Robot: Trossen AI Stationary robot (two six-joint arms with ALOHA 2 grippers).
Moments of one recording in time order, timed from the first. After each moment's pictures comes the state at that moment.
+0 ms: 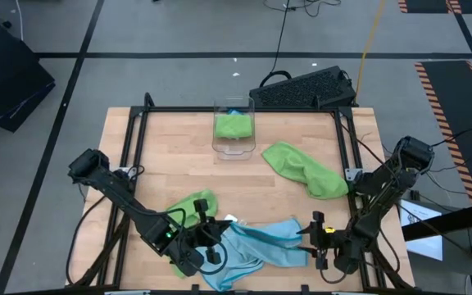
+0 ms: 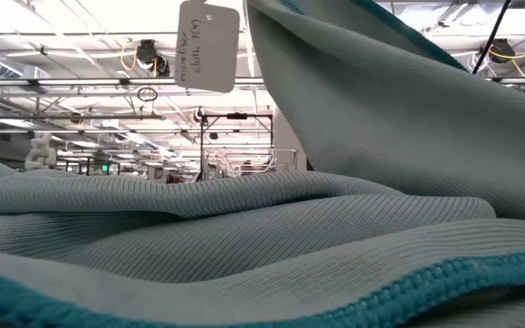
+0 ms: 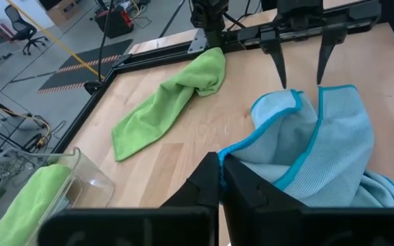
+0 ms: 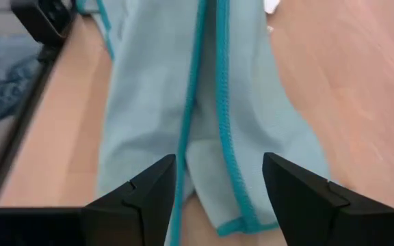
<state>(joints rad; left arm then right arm) -0.67 1.74 1.39 -0.43 -0.93 -0.31 1.04 1.48 0.61 -0.15 0.74 0.88</state>
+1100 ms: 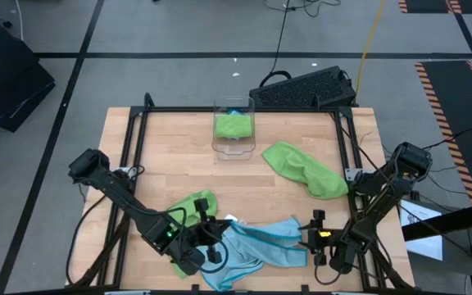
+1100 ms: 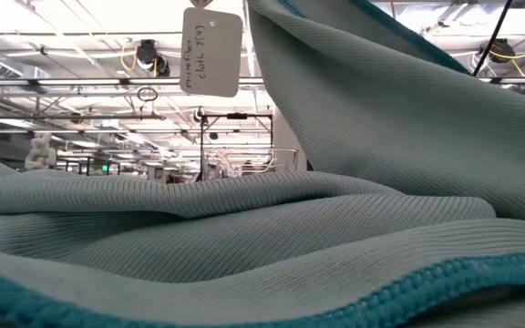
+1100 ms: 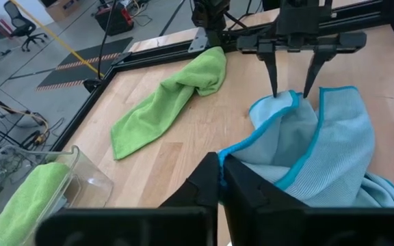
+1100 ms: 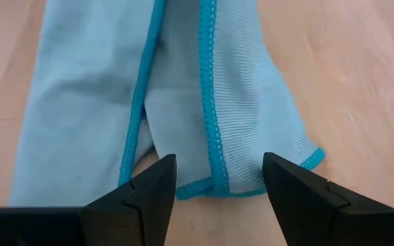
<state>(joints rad) -0.67 1.74 1.39 -0.43 -0.92 -0.32 1.04 1.56 0.61 -0.25 0.73 0.88</state>
